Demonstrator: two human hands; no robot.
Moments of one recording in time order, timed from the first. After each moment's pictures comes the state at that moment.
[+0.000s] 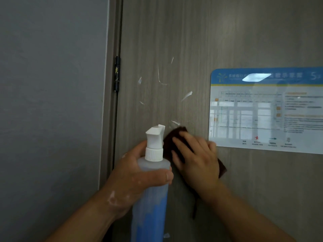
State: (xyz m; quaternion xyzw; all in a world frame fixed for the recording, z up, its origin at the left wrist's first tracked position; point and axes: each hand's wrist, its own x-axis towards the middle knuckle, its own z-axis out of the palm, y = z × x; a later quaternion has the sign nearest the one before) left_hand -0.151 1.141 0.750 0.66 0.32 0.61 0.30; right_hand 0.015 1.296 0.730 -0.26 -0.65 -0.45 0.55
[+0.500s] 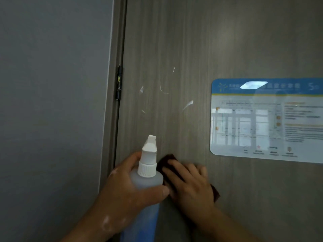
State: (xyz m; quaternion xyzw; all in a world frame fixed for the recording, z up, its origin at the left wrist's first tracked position) left_hand -0.167 1.132 0.744 0.67 0.39 0.62 0.14; right_hand 0.002 1.292 0.691 -0.24 -0.70 -0.46 0.49
